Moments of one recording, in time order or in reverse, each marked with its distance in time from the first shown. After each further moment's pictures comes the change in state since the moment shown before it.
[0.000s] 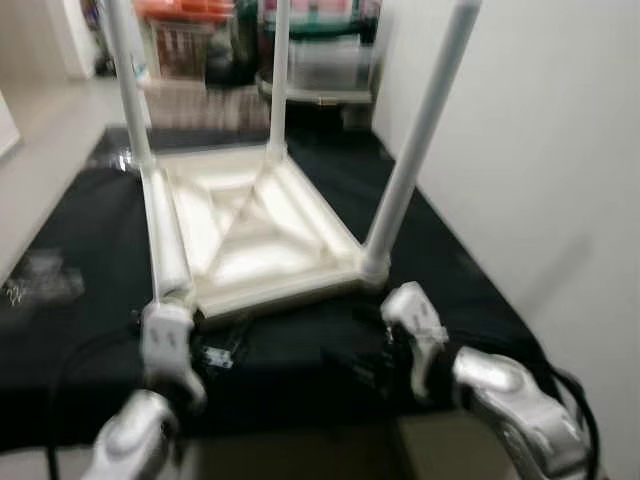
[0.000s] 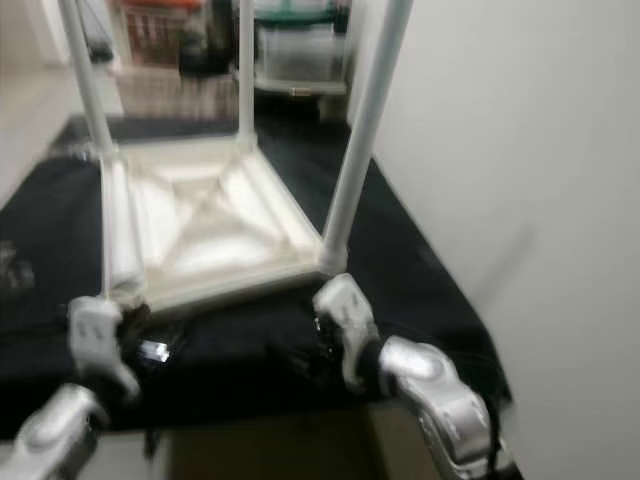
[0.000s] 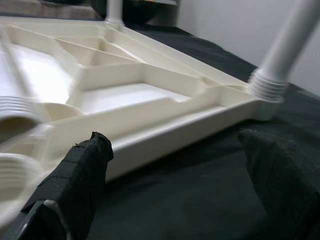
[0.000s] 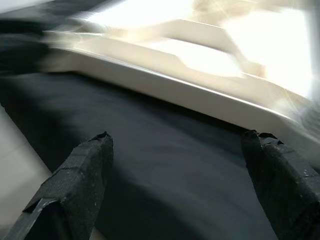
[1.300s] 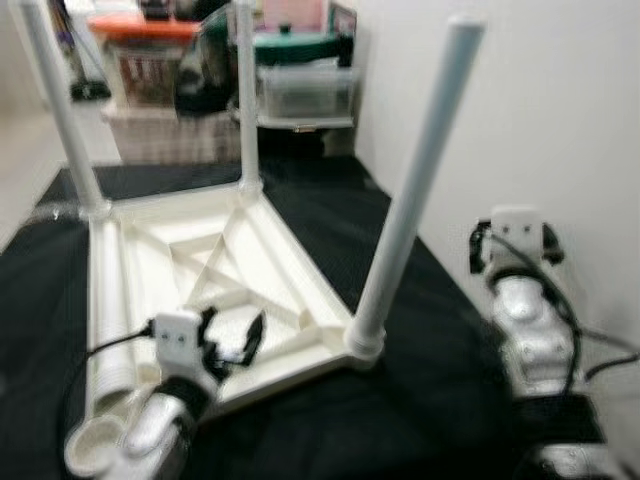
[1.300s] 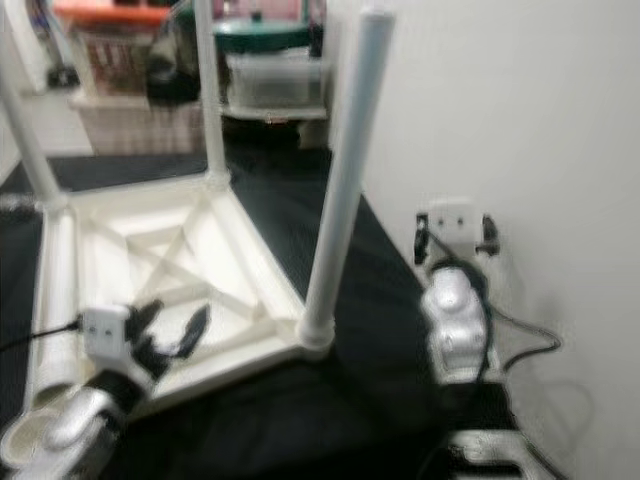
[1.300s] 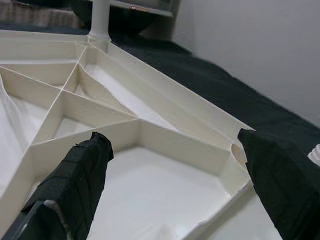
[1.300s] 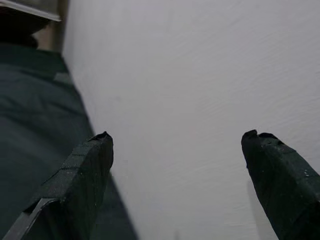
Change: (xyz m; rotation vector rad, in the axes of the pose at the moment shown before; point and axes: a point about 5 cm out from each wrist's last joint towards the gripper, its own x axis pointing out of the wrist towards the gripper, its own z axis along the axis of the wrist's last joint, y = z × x) left arm 0.002 0.002 0.007 -0.039 -0.032 0.007; right arm -0.007 -0.102 0.031 -0.091 -0.136 -1.121
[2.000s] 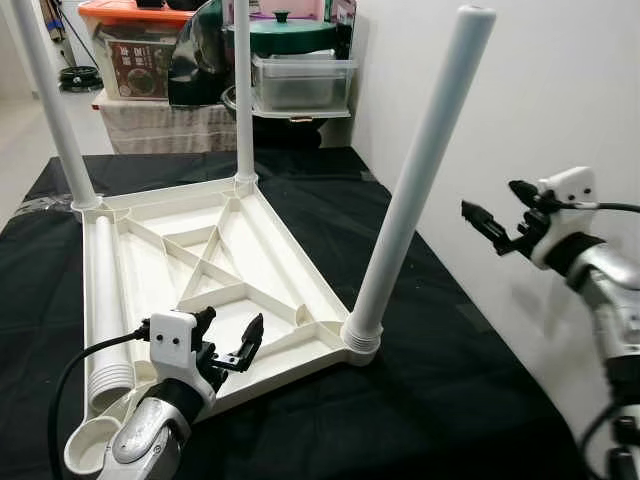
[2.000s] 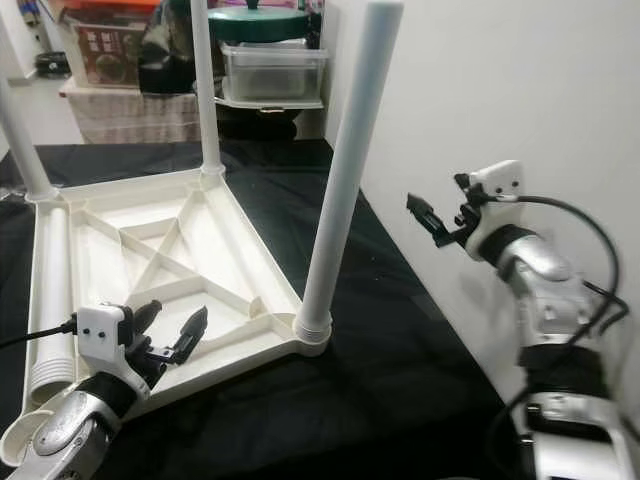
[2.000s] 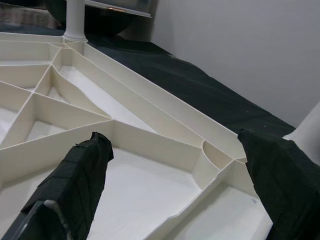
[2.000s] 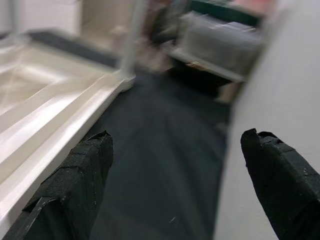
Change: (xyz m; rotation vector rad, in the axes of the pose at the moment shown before) left arm 0.002 -0.008 0.001 -0.022 -0.005 -0.089; right arm 0.017 -0.085 0.043 0.003 -0.192 0.901
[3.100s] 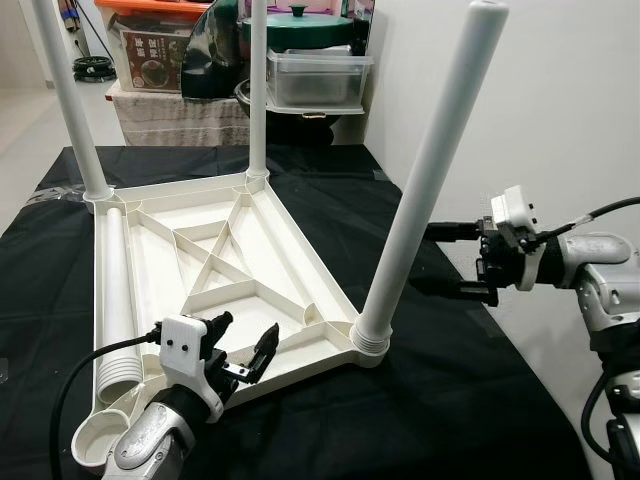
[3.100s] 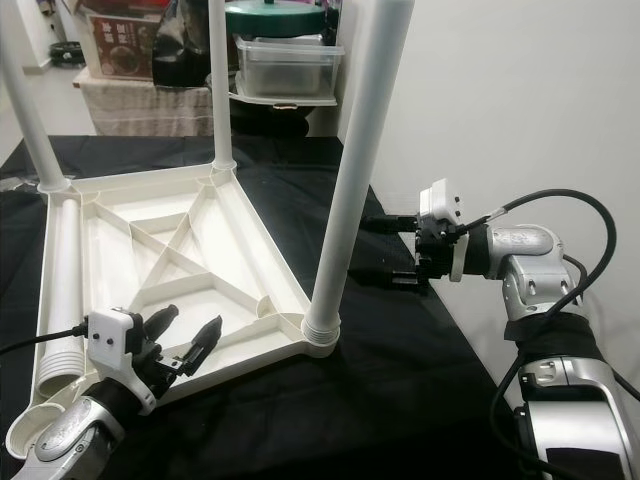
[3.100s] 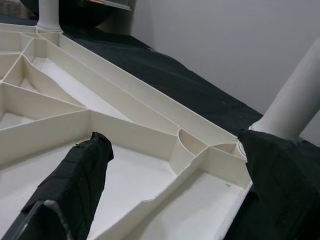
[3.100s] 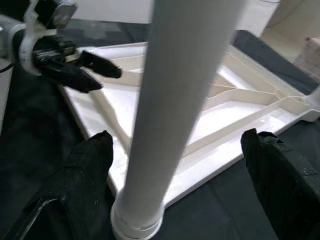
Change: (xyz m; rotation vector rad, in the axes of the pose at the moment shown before) left arm -0.003 -0.011 -0.002 -0.012 0.022 -0.100; right arm 0.030 0.048 0.008 -0.083 -0.009 0.747
